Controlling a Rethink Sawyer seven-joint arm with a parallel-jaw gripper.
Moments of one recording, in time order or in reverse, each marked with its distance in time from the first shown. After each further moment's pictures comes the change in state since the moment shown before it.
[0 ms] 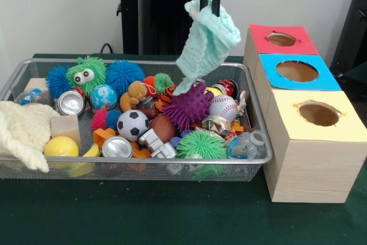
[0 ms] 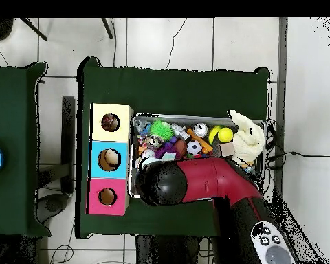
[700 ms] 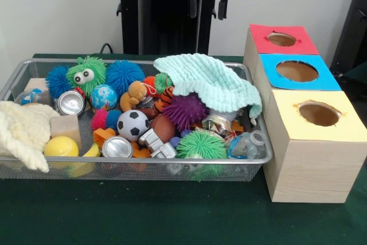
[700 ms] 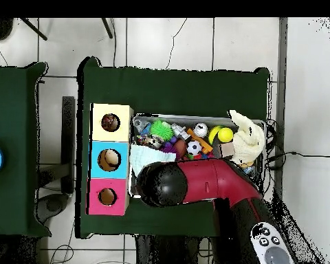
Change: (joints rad) arm 0.012 0.005 -0.026 0.000 -0.001 0.000 0.000
